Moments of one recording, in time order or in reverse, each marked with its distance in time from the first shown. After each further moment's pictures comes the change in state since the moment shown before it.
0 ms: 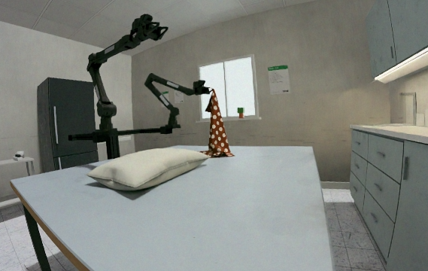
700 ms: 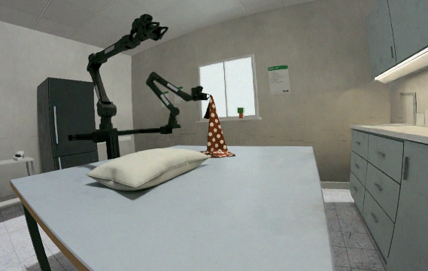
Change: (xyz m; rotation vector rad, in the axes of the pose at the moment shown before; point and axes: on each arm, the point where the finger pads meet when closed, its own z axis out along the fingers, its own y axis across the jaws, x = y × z) left arm 0.056 -0.002 -0.025 -0.027 0.009 -0.010; right arm 0.000 0.000 0.000 0.000 0.000 0.000
